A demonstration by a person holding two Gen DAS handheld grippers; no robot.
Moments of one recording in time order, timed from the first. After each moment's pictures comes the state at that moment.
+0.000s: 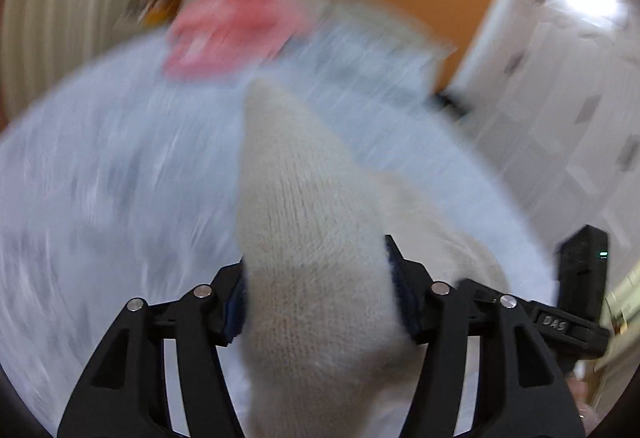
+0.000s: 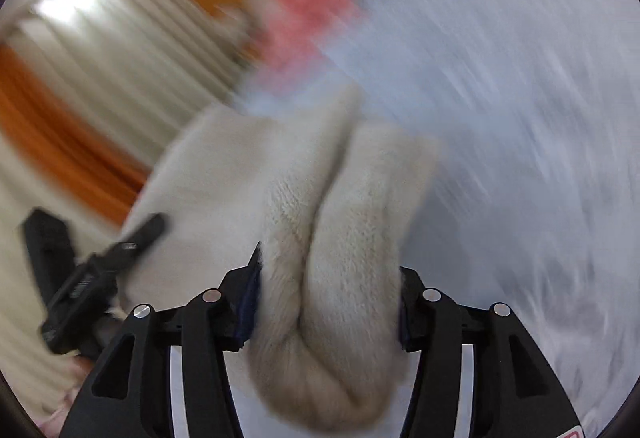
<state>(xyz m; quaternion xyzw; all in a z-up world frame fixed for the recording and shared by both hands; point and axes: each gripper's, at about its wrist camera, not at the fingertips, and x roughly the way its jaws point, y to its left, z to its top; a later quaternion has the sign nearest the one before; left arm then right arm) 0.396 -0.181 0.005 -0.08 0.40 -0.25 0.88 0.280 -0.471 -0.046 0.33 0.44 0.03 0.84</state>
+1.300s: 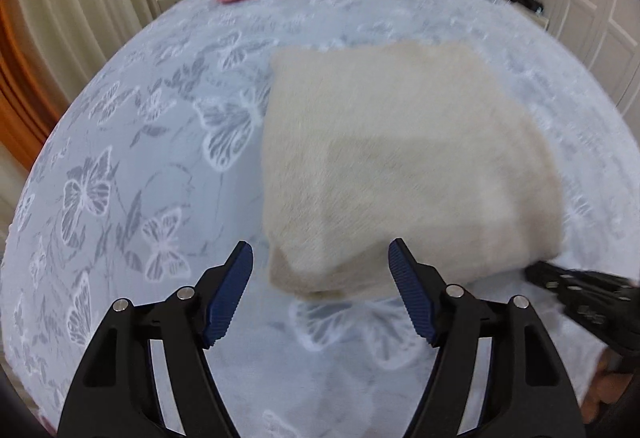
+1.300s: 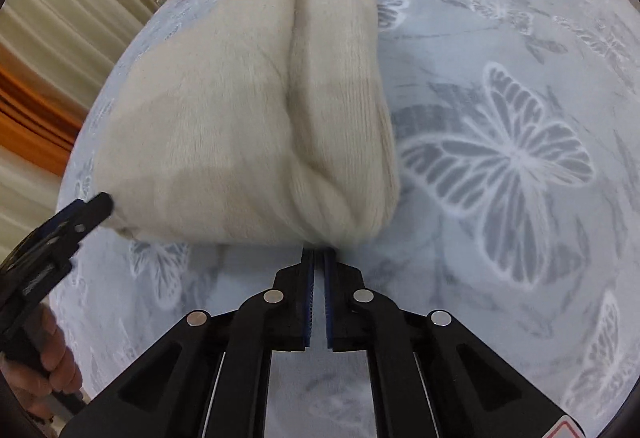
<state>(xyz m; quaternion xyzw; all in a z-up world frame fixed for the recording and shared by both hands) 0.333 -0.200 -0.053 0.09 0.47 -0.14 0.87 0.228 -0.420 -0.094 0.23 0.53 -0.05 0.81</state>
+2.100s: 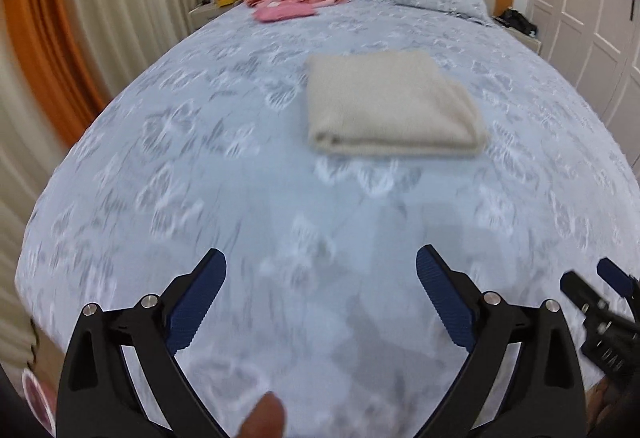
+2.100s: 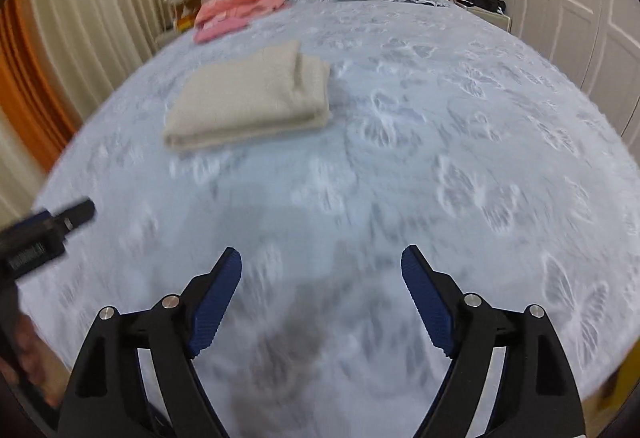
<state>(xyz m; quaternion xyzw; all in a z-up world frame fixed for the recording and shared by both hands) 0.124 -0.129 0.001 0.07 0.43 -0.11 0.90 -0.007 -0.329 -0.014 0.12 0.43 -0.15 0.88</state>
